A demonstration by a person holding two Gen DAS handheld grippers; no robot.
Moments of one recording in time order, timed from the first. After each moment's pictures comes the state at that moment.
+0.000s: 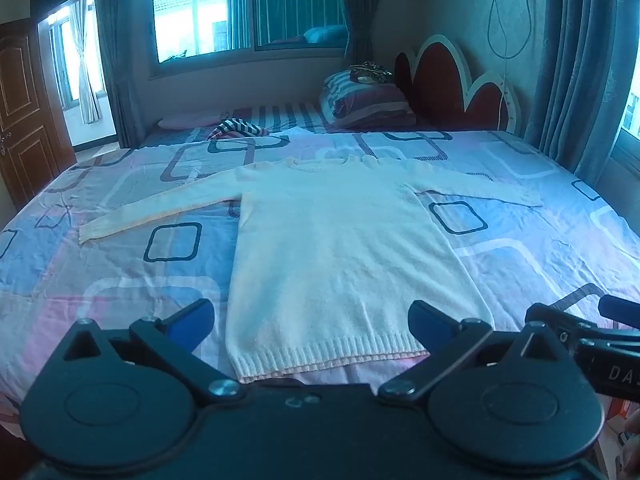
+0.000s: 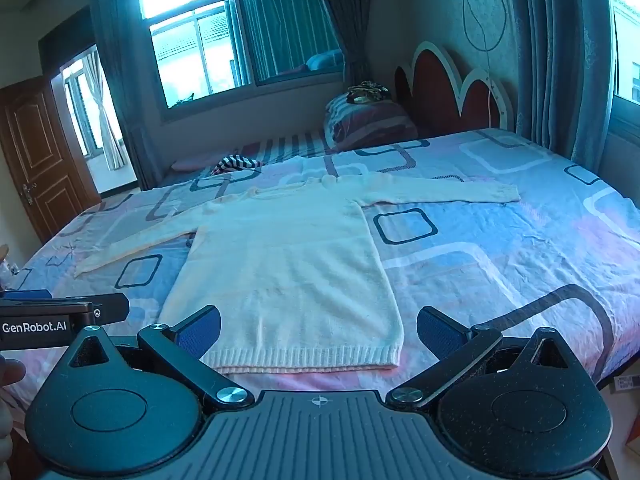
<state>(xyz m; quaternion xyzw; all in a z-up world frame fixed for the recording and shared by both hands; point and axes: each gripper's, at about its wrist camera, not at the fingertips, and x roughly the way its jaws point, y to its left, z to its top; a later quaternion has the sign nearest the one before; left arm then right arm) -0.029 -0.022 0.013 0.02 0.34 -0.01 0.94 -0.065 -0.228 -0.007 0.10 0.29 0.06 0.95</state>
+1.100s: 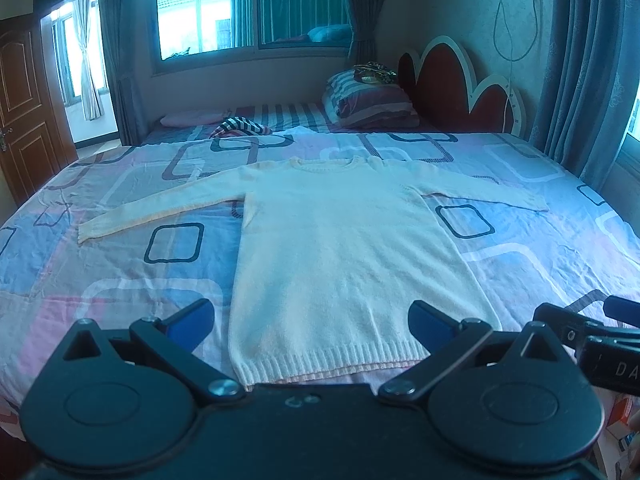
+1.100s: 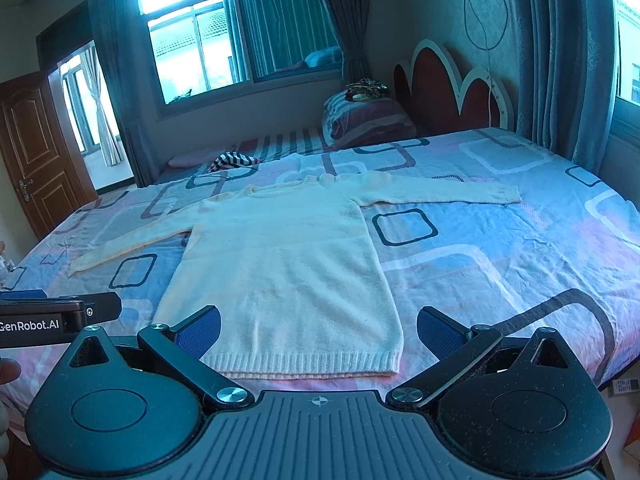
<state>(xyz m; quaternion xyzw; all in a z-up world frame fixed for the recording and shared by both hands) -0.020 -0.017 0.009 0.02 0.34 -0.01 0.94 -0.056 -0.226 -0.010 0.07 0.28 0.05 0.95</state>
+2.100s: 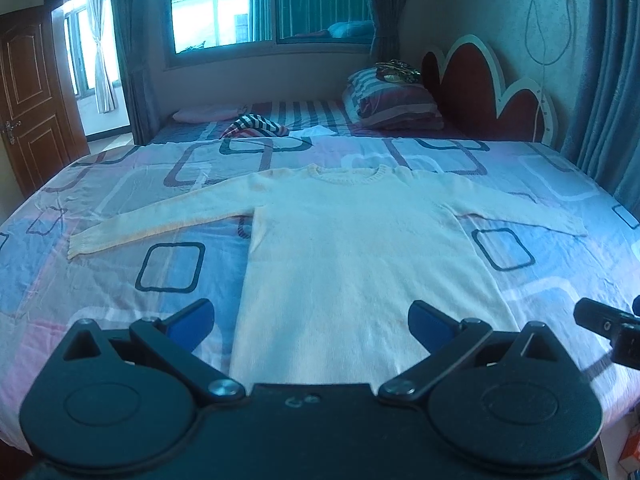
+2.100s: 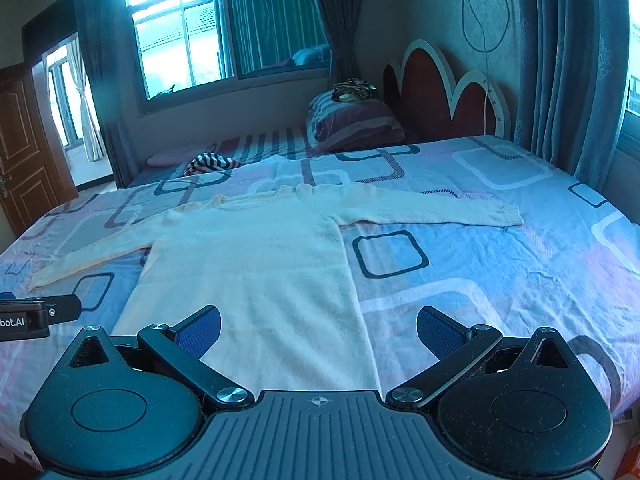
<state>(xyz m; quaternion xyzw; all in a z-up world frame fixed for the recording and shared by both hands) 0.077 -0.013 -0.007 0.01 0.35 0.02 0.94 0.045 -0.250 -0.025 0.08 0.30 0.04 0.95</state>
